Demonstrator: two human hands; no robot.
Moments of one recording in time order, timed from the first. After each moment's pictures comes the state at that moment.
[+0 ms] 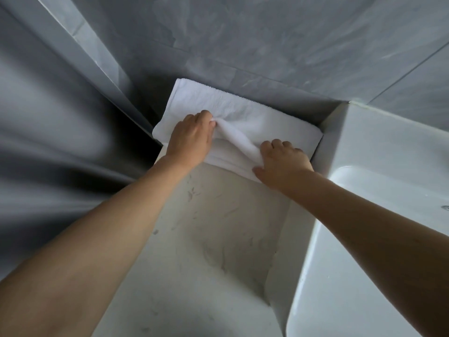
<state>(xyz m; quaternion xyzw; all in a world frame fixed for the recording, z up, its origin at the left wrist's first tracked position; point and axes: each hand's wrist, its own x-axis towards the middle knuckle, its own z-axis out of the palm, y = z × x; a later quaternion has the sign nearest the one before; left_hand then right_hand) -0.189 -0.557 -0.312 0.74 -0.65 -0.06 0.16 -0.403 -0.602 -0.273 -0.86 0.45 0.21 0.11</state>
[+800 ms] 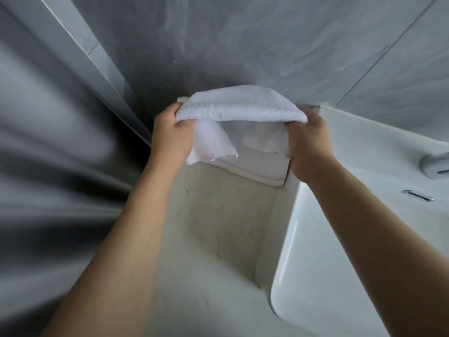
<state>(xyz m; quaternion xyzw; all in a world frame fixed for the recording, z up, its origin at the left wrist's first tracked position) -0.229 -0.509 -0.193 0.75 -0.32 -0.30 0.50 -0.429 -0.587 -0.174 -0.45 0.61 -0.35 0.56</state>
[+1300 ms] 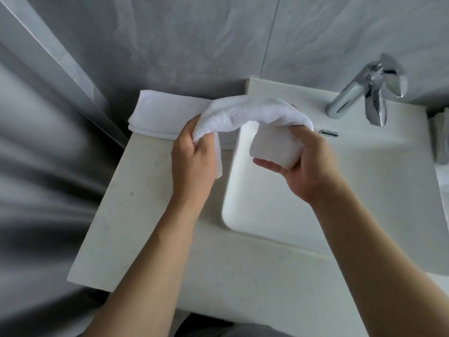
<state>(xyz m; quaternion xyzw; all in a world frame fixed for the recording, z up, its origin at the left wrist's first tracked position) -0.418 -0.388 -0.132 0.69 -0.35 -0.31 0.56 -0.584 -0.436 -0.113 -0.31 0.47 -0.42 0.71</state>
